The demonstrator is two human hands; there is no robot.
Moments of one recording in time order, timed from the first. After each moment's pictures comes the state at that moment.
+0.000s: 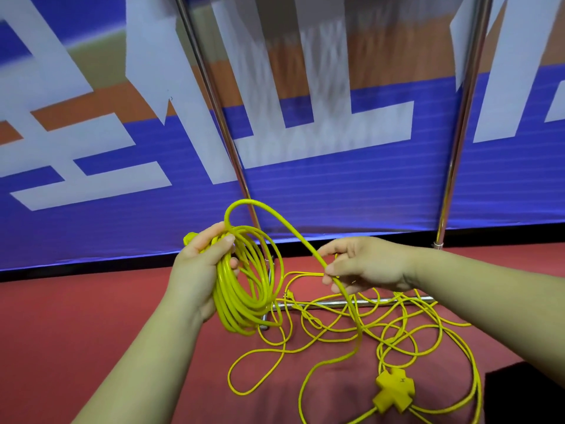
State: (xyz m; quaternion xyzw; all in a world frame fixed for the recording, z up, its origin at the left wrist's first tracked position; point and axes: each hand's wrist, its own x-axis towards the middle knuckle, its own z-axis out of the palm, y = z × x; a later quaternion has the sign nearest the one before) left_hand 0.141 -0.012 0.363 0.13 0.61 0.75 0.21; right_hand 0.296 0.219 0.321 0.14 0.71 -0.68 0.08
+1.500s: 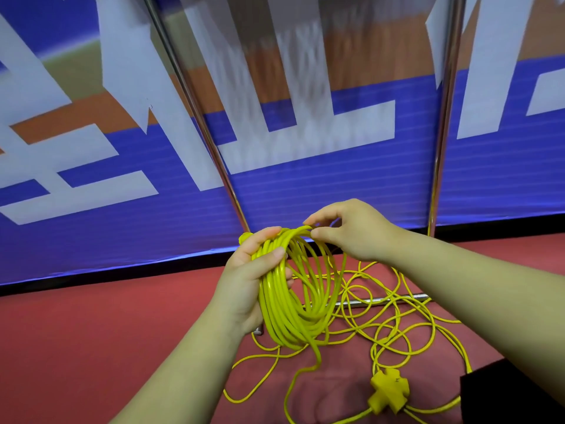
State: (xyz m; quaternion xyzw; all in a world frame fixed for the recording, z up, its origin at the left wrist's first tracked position) left_hand 0.204 0.049 0.357 0.19 0.54 0.73 0.36; right_hand 0.292 0.241 0.360 0.16 0.88 -0.41 -0.17
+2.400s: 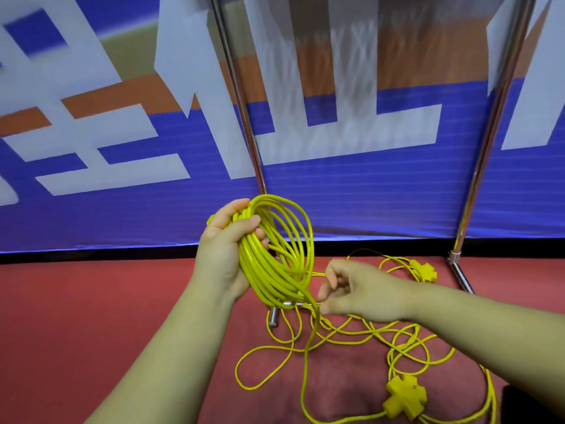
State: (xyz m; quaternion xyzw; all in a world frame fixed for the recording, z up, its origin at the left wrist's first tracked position) left_hand 0.160 -0.001 0.394 0.13 0.49 0.83 0.22; right_hand 0.287 0.171 0.297 0.05 0.81 -0.58 0.02
